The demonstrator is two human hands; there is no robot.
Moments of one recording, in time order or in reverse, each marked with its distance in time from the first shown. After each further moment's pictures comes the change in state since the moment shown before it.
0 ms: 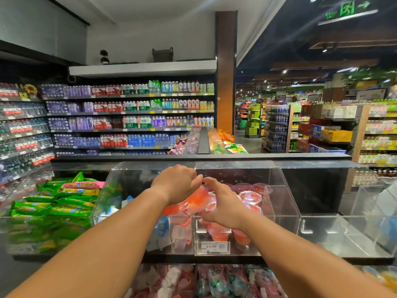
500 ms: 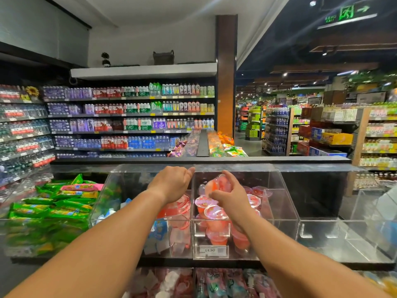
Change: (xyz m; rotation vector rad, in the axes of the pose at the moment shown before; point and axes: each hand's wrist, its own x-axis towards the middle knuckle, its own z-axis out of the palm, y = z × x) left_hand 0.005 -0.007 0.003 -0.216 0.033 -0.189; right_hand 0.008 0.009 0.001 0.770 0.318 0.272
